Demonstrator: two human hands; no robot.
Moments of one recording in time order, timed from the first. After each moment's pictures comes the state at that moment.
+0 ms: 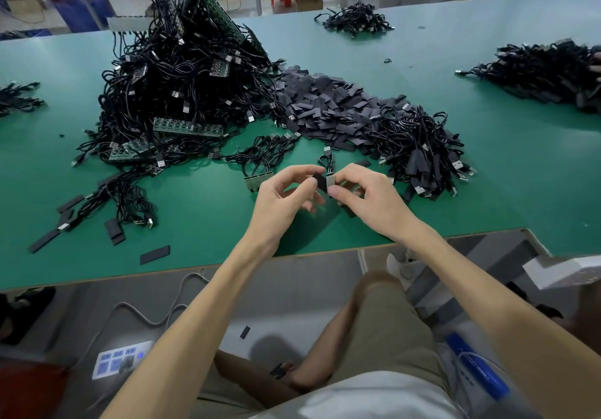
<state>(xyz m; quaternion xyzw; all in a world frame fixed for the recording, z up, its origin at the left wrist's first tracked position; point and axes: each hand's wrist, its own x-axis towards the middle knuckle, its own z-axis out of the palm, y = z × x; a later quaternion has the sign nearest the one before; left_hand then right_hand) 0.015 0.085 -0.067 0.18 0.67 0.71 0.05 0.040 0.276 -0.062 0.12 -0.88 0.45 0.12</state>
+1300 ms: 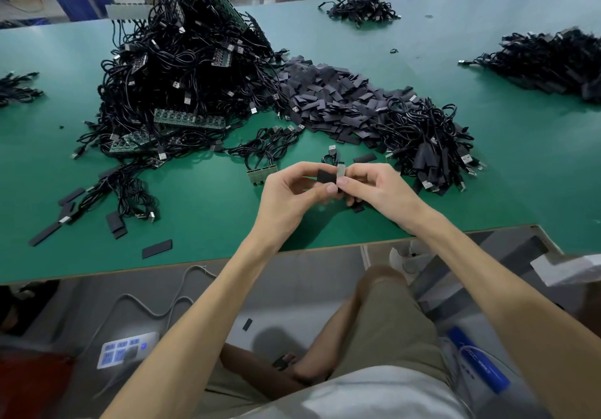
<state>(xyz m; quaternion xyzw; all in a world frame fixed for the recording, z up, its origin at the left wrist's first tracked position) 0.016 0.089 -0.066 0.23 0.67 0.70 0.05 0.036 0.287 -0.059 0.11 -0.80 0.60 -0.01</state>
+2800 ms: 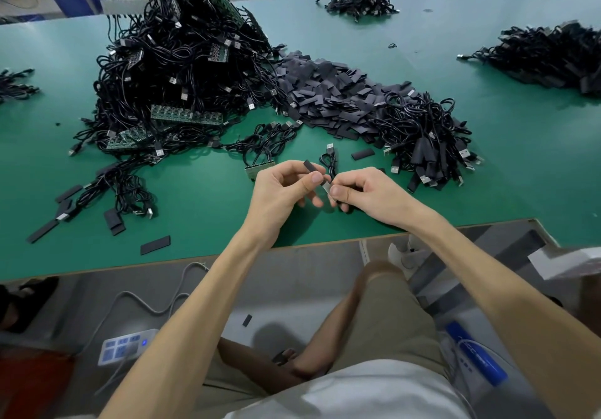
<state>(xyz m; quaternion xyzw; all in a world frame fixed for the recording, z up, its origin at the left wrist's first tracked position) 0.010 0.080 -0.073 0.18 0.68 0.70 0.07 0.036 0.283 -0.063 0.17 -0.85 0.50 -0.04</state>
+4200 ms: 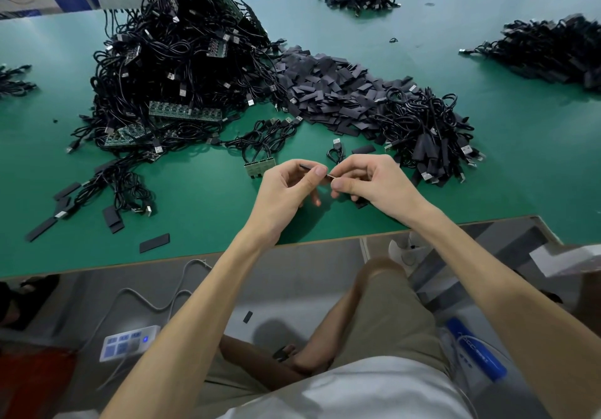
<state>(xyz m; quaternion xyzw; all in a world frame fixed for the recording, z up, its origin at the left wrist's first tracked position) 0.015 0.086 -0.069 0.17 0.74 0.65 0.05 0.034 0.285 -0.068 0.12 -0.78 0.62 0.01</state>
